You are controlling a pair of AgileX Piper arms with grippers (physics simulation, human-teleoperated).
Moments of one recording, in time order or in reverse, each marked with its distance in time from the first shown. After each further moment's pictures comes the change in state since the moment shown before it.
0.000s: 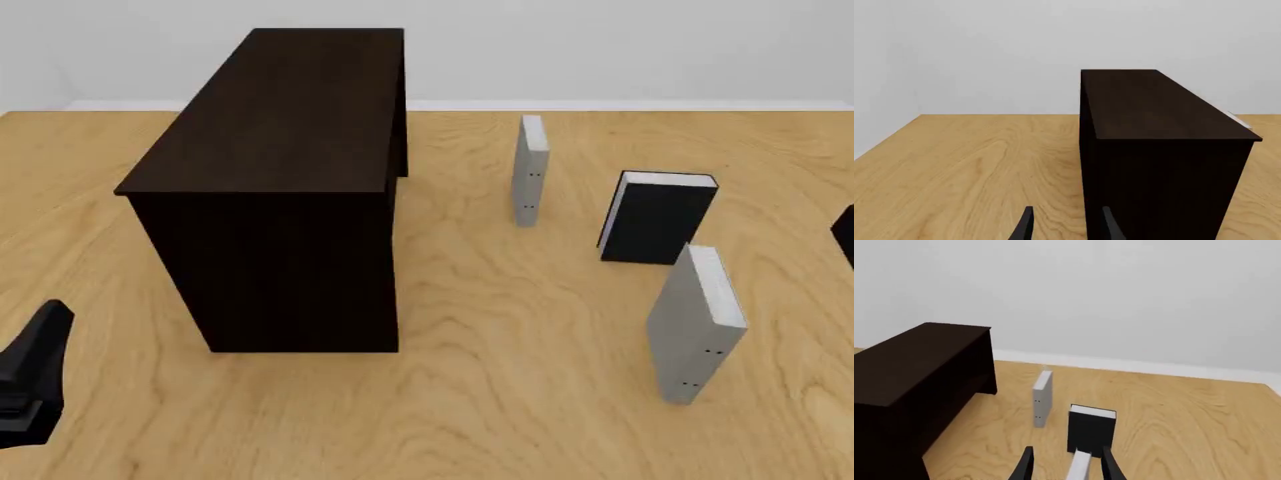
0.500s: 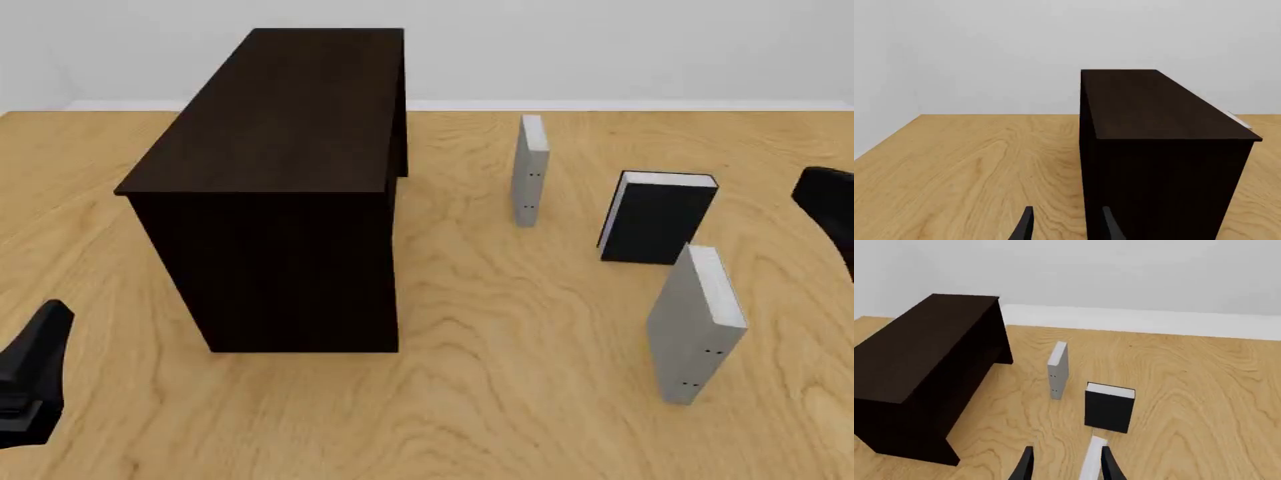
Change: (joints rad) left arm 0.000 0.000 0.000 0.000 0.000; right arm 0.056 0.235 -0.218 0.212 0.075
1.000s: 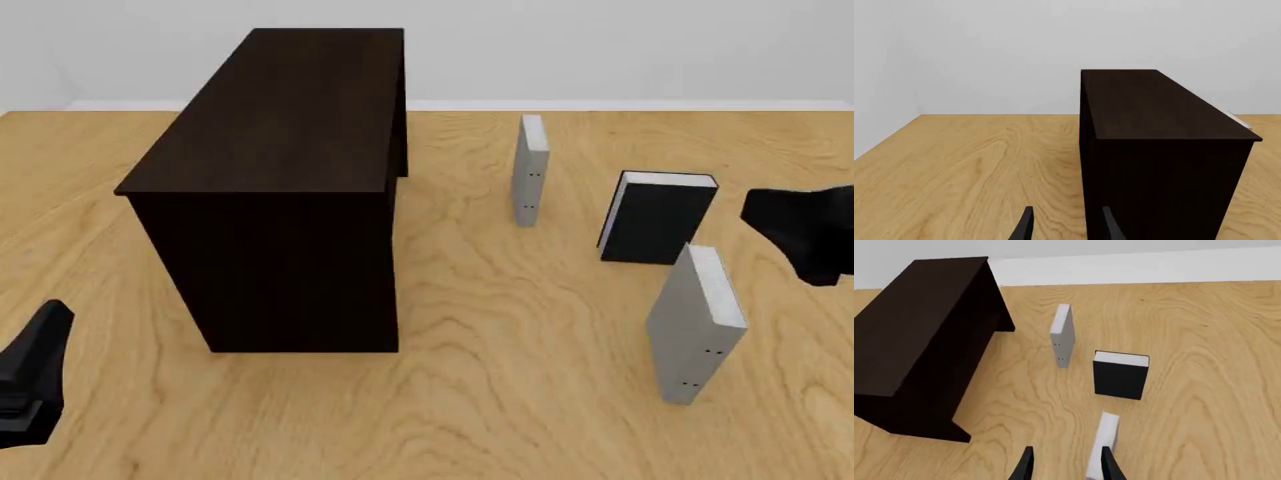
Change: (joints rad) left arm 0.000 0.000 0.000 0.000 0.000; right arm 0.024 0.142 -0.048 0.108 0.097
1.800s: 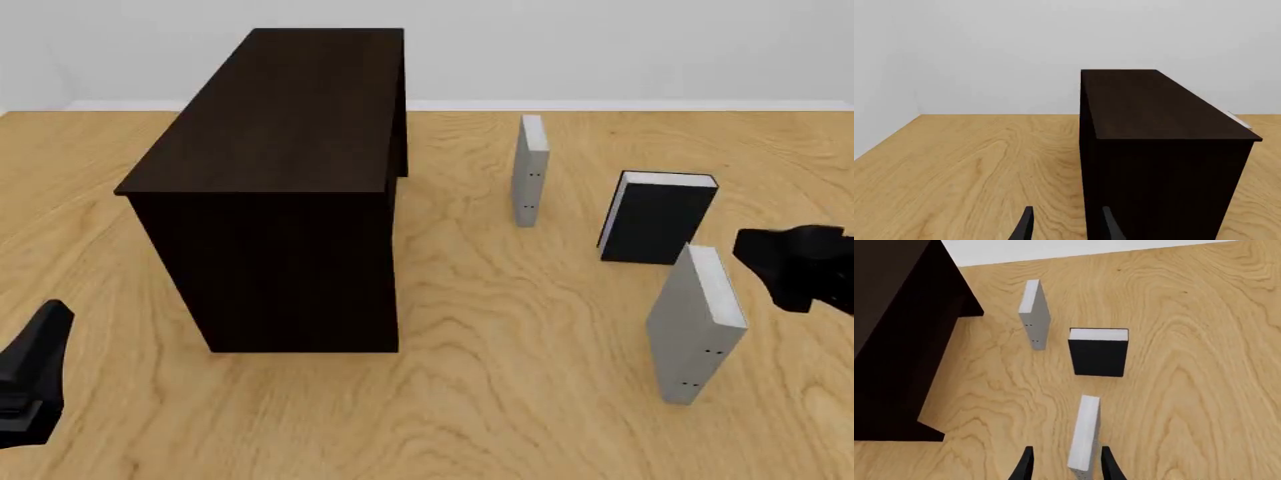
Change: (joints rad) left arm 0.000 0.000 0.000 0.000 0.000; right arm -0.096 0.036 0.102 -0.044 0.009
